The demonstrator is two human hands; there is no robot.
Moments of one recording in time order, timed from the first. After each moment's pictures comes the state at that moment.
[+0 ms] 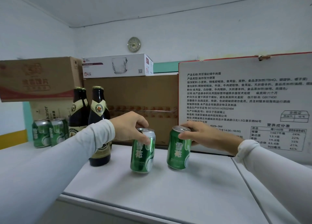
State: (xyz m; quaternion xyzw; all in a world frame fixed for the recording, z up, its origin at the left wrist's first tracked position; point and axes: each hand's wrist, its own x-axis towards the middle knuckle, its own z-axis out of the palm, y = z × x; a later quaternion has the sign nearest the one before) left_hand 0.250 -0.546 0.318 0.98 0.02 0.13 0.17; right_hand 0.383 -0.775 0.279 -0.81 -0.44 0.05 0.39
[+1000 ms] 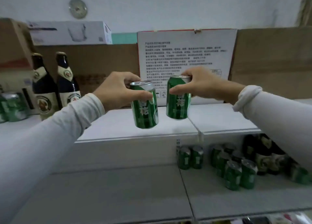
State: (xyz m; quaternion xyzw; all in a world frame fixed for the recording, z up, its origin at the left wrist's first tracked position) left_hand 0.139 -0.647 0.302 0.88 -0.14 0.25 0.37; right_hand 0.206 -0.885 0.312 -0.88 -0.31 -0.14 0.34
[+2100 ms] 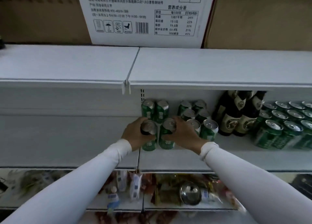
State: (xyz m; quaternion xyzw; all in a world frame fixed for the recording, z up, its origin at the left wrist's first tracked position) left_hand 0.251 -0.837 -0.022 0.91 0.02 0.07 0.40; right_hand 0.295 -1.033 -0.009 -0.91 -0.18 0.05 0.37
